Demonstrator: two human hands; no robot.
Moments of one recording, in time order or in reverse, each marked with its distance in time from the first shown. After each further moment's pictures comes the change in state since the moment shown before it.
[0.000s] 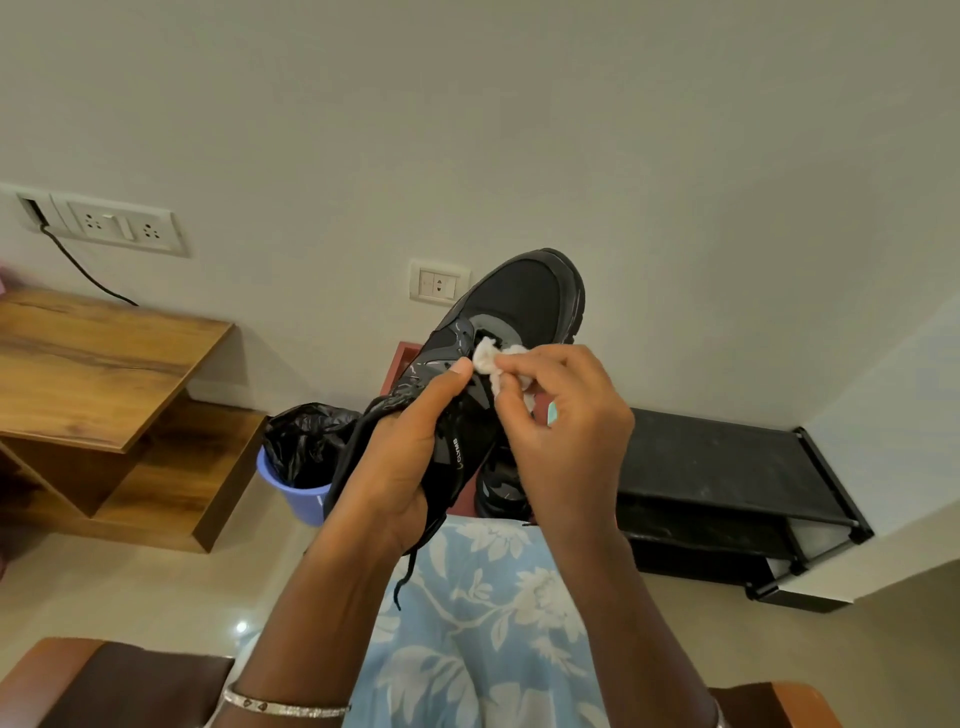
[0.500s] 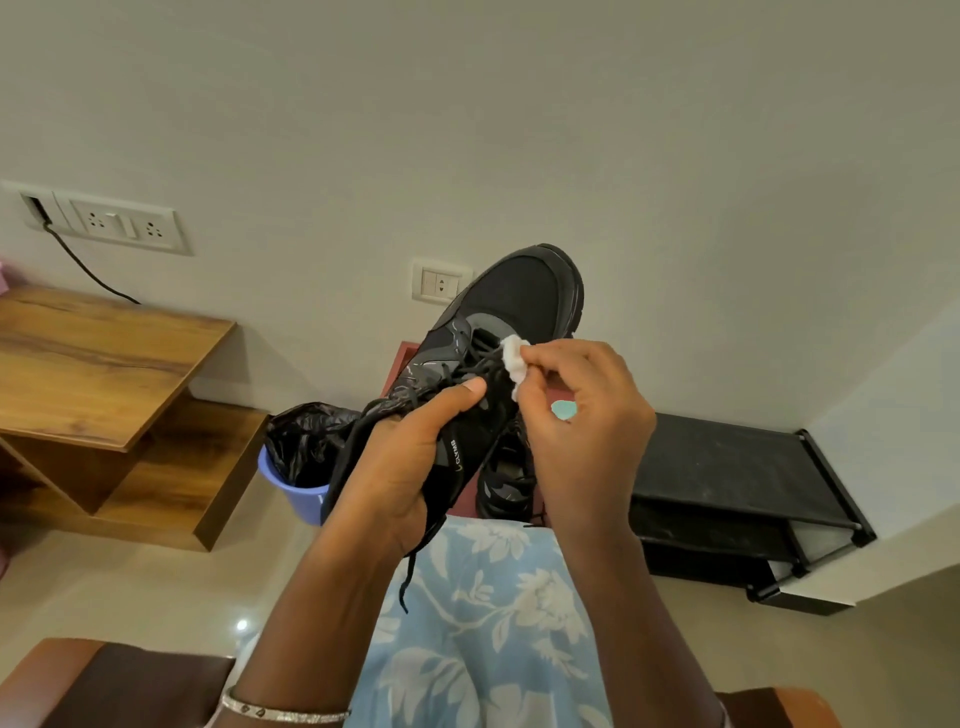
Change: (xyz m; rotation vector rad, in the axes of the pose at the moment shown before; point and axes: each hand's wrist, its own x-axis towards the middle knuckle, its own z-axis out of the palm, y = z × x) left_hand 0.002 0.000 -0.003 0.065 0.066 0.032; right_hand 0.007 0.004 -0.001 -0.060 0.108 -0.015
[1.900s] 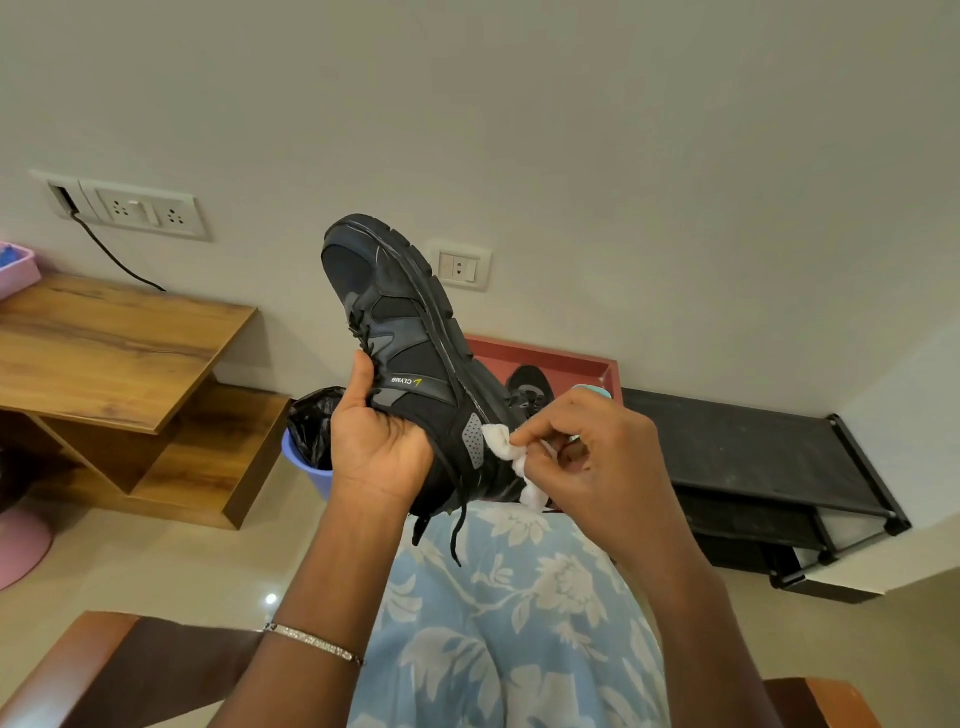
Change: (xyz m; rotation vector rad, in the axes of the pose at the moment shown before) left_hand 0.050 -0.002 -0.047 -0.901 -0.173 -0.008; right_hand -0.018 0.012 -0.036 0.074 -0.662 0.102
